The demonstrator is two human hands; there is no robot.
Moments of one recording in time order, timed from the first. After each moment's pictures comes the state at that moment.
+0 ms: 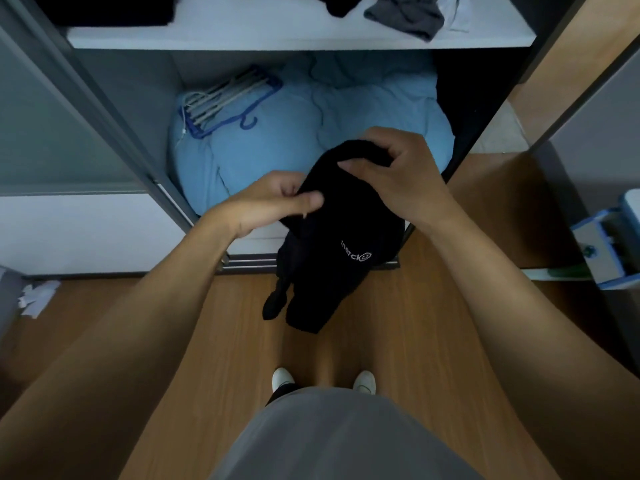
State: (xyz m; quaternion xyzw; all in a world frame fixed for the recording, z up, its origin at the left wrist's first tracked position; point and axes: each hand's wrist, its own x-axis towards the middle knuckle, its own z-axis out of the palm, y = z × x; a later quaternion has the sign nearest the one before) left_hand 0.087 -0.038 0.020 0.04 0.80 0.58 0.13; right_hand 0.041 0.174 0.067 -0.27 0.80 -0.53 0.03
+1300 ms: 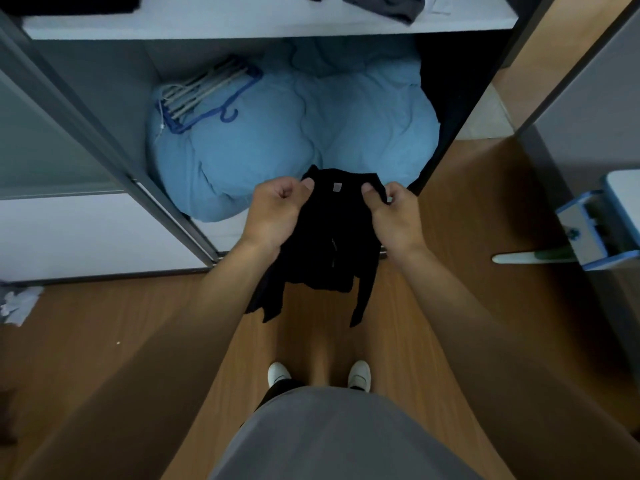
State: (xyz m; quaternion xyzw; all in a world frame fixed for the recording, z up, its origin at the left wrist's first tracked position) left_hand 0.092 0.027 -0.006 -0.18 0.72 0.67 -0.07; right_hand 0.050 0.193 -0.018 0.04 0.78 -0.62 0.06
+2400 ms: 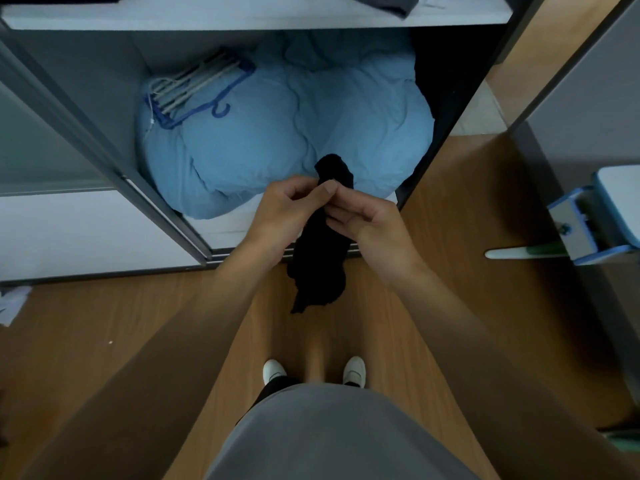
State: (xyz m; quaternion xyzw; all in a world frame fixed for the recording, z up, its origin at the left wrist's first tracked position) left_hand 0.094 0.039 -0.002 -0.11 0.72 0.68 -0.02; right_hand 0.093 0.189 0.013 -0.10 0.68 -0.69 0.20
